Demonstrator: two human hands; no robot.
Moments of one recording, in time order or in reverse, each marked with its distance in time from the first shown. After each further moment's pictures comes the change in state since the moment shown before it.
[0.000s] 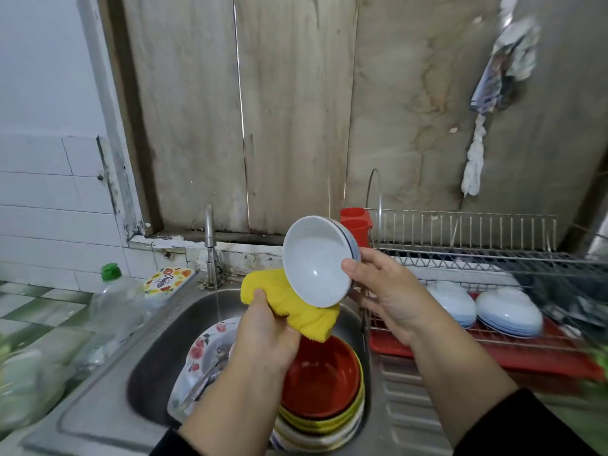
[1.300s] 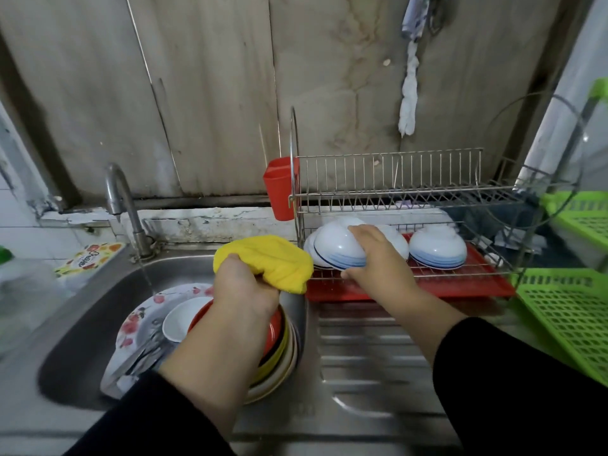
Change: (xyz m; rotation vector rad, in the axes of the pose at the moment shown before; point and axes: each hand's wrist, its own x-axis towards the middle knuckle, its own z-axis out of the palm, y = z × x) left_hand 0.026 -0.084 0.029 0.462 -0.295 0.310; right_hand 0.011 0.072 -0.146 -1.136 0.258 -0.179
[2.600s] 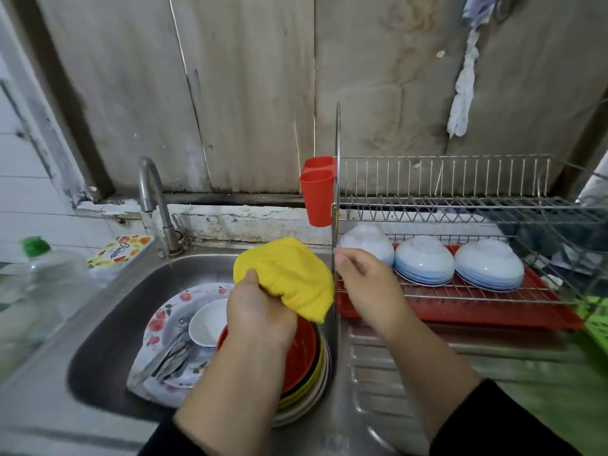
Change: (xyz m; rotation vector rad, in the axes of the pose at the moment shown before) left_hand -0.001 0.010 -0.021 -0.380 0.393 -0.351; right_hand 0.000 -0.073 0.037 0.609 -0.042 0.183
